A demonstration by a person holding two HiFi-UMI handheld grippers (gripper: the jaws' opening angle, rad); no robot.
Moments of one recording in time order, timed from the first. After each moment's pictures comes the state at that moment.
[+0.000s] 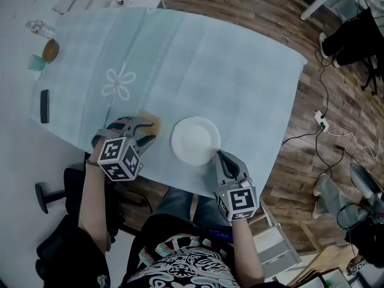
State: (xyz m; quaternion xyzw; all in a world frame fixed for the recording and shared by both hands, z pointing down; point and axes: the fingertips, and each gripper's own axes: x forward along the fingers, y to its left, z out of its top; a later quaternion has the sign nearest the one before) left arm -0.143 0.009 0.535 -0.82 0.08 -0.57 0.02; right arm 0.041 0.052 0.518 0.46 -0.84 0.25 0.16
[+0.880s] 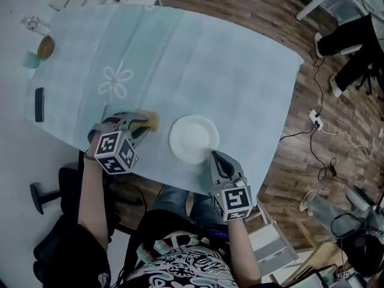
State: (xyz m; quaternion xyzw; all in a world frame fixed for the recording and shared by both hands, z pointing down) left arm -0.159 -0.006 0.547 -0.82 0.10 -0.56 0.03; right arm 0.028 0.058 0.517 0.46 -0.83 0.26 0.17
